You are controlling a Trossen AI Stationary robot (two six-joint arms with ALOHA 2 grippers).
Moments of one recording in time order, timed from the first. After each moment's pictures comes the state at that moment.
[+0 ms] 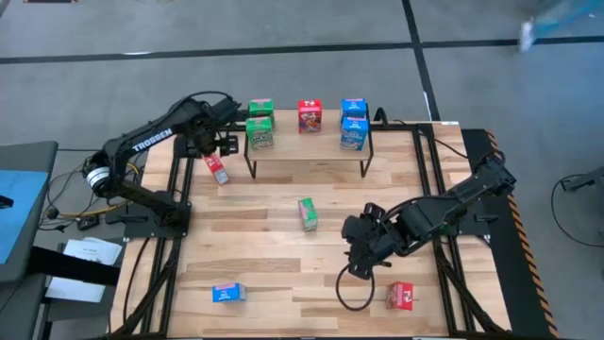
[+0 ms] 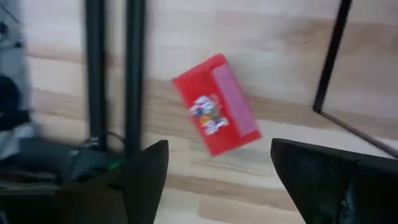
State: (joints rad) left arm 0.71 1.39 1.30 -1.40 -0.20 -1.00; right arm 0.50 1.59 1.58 -1.12 0.31 0.79
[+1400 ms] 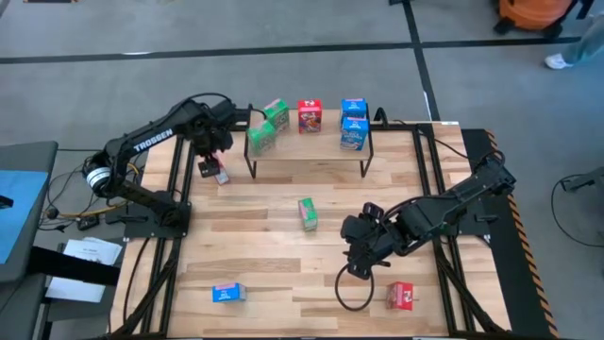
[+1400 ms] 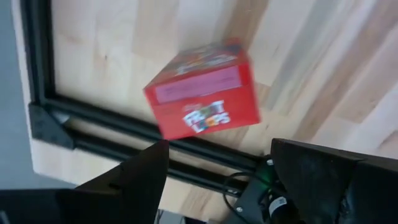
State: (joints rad) left arm 0.73 1.39 1.25 -1.40 -0.19 0.39; right arm 0.50 1.59 1.58 -1.11 0.32 0.78
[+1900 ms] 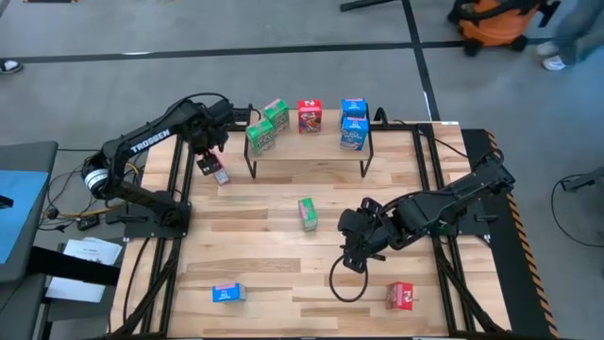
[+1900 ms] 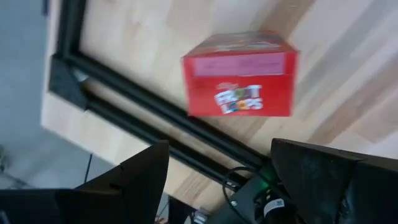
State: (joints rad) left arm 0.74 1.37 1.25 -1.42 -0.28 0.21; right arm 0.45 1.59 1.58 -1.10 0.32 0.78
